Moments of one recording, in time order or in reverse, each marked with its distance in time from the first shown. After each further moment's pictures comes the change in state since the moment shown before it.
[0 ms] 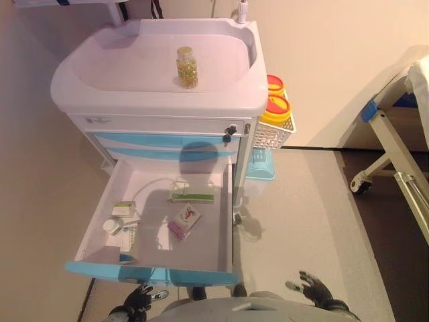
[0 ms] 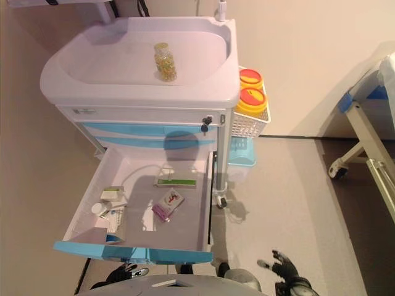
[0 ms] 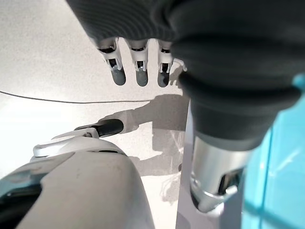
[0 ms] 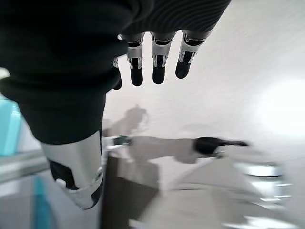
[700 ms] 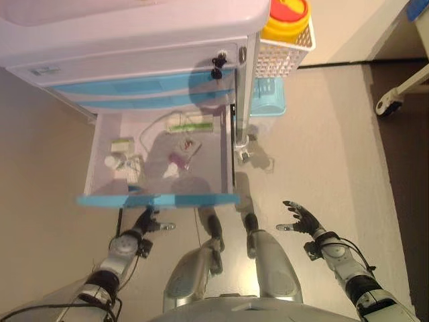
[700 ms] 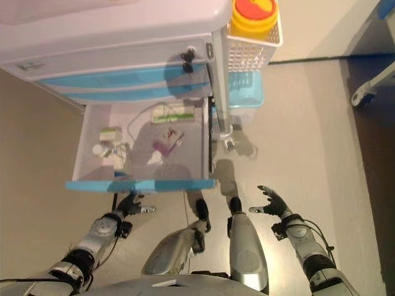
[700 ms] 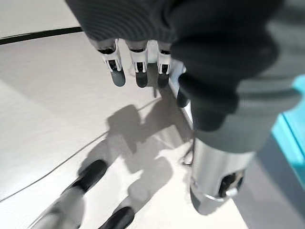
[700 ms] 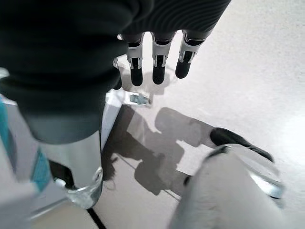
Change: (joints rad) left arm -0.283 0.227 -0.206 -0.555 0.107 0.074 0.158; right arm -0.247 -0.183 0.182 -0.354 -0.088 -0.046 -0.026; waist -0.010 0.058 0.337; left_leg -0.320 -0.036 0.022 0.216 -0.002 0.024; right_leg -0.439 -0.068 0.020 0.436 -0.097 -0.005
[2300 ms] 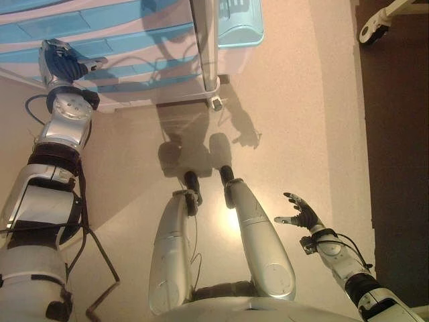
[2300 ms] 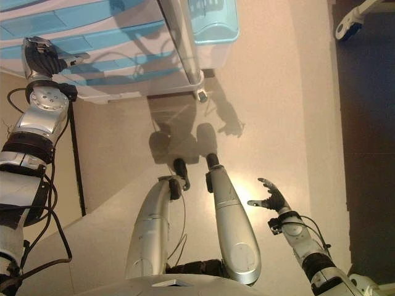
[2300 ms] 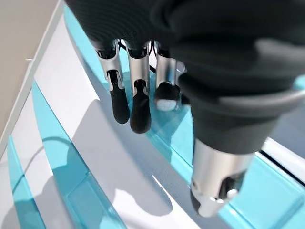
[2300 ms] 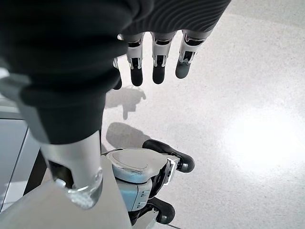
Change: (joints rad) left arm -0.796 0.298 -0.005 0.154 -0.034 0.112 0.613; right arm 0.008 -0.020 0.138 -0.058 0.077 -0.011 -0.153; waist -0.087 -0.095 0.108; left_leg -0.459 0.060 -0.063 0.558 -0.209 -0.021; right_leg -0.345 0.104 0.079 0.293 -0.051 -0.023
